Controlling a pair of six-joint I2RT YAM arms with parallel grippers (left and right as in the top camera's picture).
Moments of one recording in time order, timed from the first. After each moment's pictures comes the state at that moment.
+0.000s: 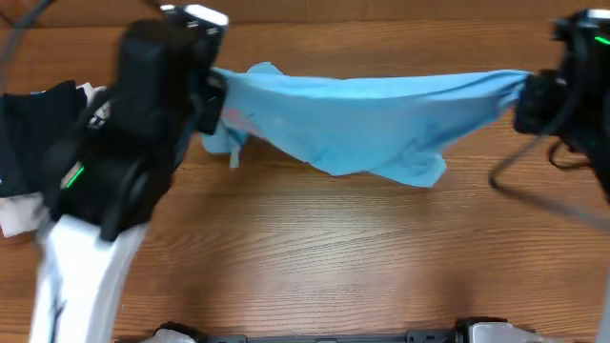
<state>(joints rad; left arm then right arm) -0.35 1.37 1.95 -1.15 -0.33 0.12 0.02 1.40 2.14 -1.46 0.07 0.07</state>
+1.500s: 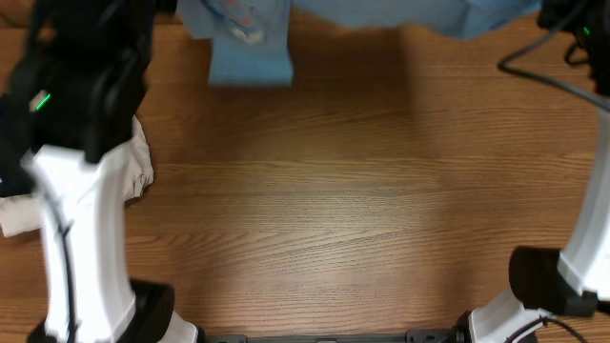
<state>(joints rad) -0.19 1.73 2.52 -1.08 -0.31 0.29 -0.06 1.81 2.56 -1.36 0.26 0.08</state>
